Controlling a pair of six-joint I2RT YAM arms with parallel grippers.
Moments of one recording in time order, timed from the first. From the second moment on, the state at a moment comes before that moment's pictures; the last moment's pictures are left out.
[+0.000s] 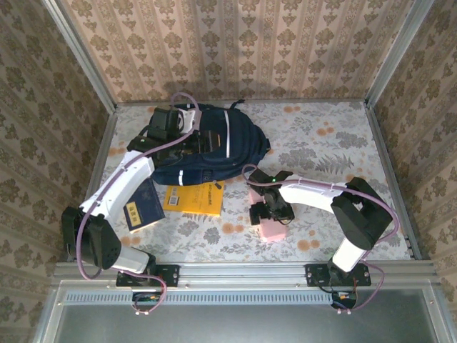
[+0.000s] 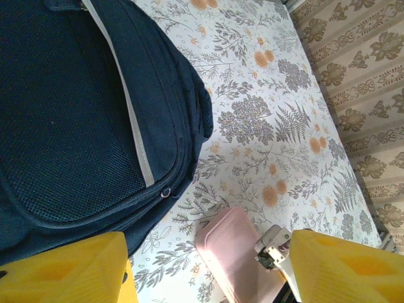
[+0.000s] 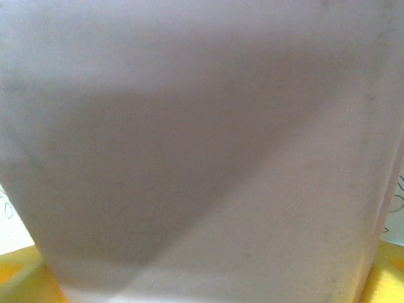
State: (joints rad) left arm -0.42 1.44 1.27 -0.53 0.49 -0.40; right arm 0.74 1.67 0.97 -0.84 -0.04 0.64
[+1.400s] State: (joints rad) left arm -0.68 1.65 1.20 -0.20 0.79 -0.76; right arm 0.71 1.18 0.95 -0.73 -0.11 0.56
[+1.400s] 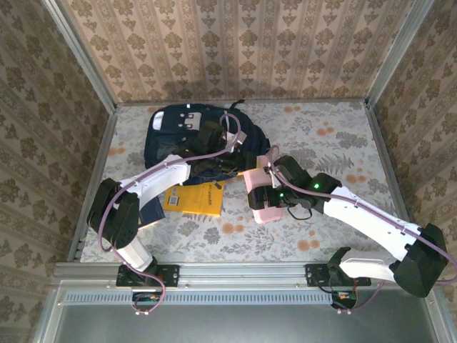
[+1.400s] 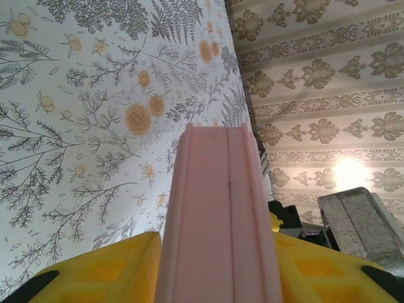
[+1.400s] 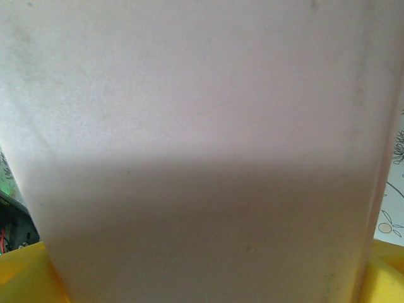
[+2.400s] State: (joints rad) left arm -0.47 1.52 1.13 0.09 0.71 -1.07; right arm 0.35 0.88 0.57 -0.08 -0.38 1.16
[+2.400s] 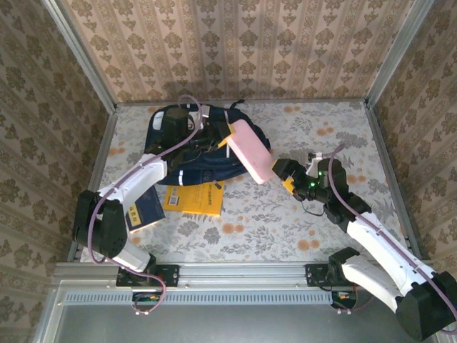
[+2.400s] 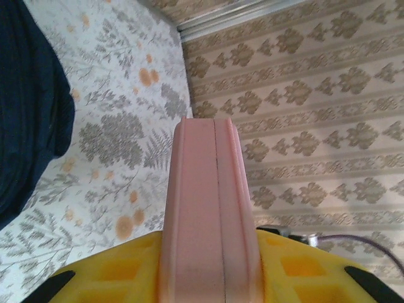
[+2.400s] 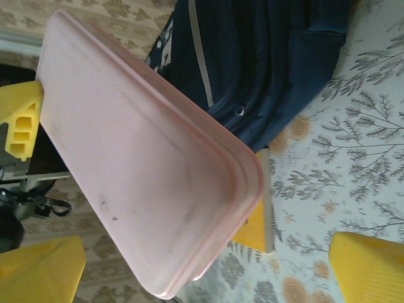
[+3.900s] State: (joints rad) left arm -0.52 1.52 1.04 0.29 0.63 -1.25; right arm 0.28 0.95 0.47 0.44 -0.40 1.43
